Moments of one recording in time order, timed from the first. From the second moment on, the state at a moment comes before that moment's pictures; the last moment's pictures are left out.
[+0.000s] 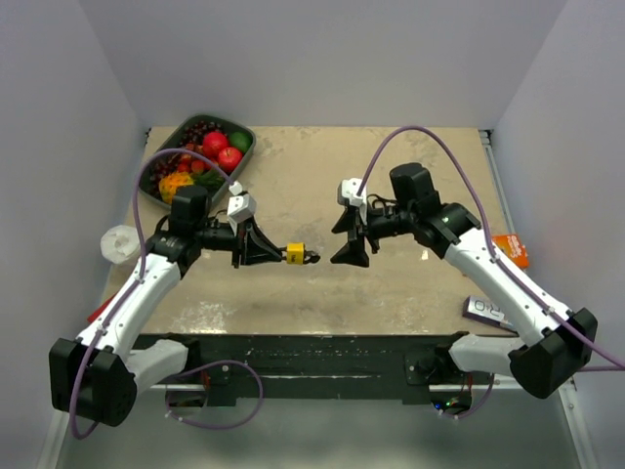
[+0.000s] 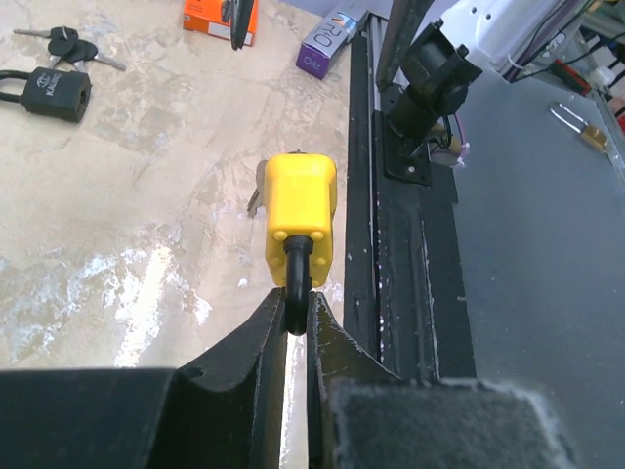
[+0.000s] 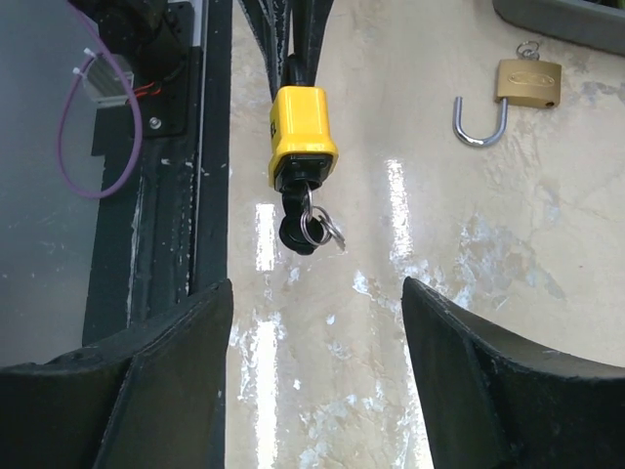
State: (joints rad) left arm -0.25 1.07 0.80 -0.27 1.24 0.20; right arm 0.56 1.23 1.19 -0.60 -0.85 -0.44
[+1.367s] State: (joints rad) left arm -0.27 1.10 0.85 -0.41 1.25 0.35; right arm 0.73 1.37 1.17 -0.48 -0.77 -0.37
